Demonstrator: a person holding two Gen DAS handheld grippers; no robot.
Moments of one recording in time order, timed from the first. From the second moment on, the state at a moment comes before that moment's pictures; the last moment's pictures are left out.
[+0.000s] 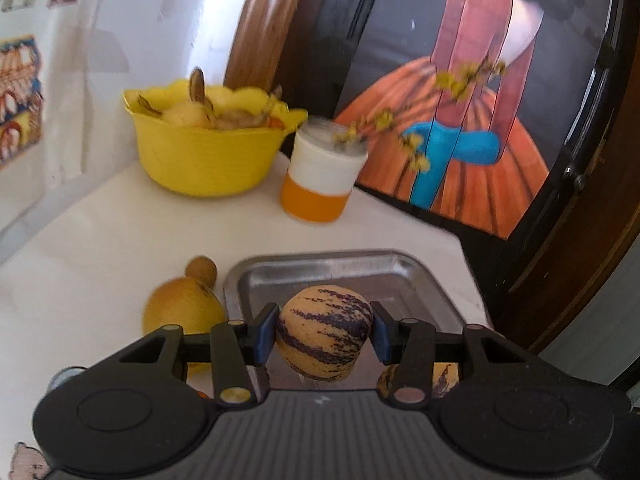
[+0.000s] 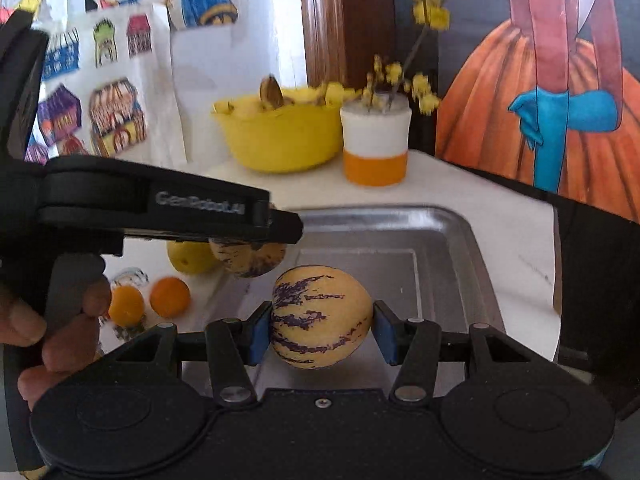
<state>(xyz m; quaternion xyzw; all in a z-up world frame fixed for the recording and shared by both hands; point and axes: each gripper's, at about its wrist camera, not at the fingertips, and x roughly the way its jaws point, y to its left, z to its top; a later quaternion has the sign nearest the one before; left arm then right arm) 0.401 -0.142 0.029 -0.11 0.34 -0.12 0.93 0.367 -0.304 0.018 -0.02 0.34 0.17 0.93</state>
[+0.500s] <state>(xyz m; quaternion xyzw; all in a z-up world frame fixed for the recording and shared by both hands) 0.427 -0.155 0.013 -0.09 0.42 -0.09 0.90 0.358 -0.307 0.004 -0.01 0.35 0.17 0.92</state>
